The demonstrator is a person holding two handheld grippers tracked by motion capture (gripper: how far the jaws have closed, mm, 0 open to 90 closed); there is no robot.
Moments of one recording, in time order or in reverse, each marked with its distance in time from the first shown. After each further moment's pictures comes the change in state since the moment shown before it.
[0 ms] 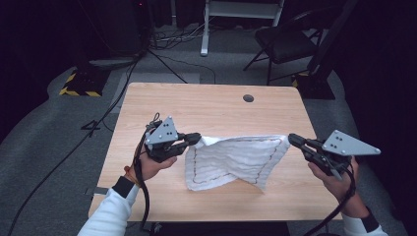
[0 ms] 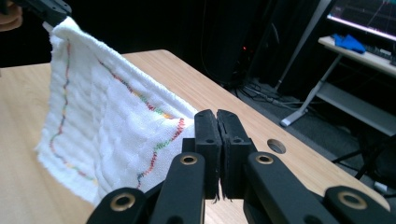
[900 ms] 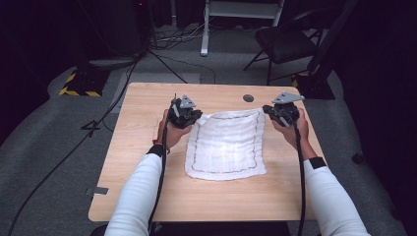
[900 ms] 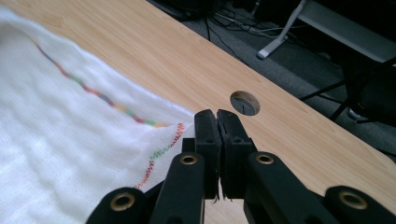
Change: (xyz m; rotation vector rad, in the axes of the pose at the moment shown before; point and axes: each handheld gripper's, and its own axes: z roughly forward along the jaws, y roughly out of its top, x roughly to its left) left arm 0.111 -0.054 0.126 0.201 0.239 -0.206; right arm -0.085 -0.041 0.186 0.305 -0.122 0.058
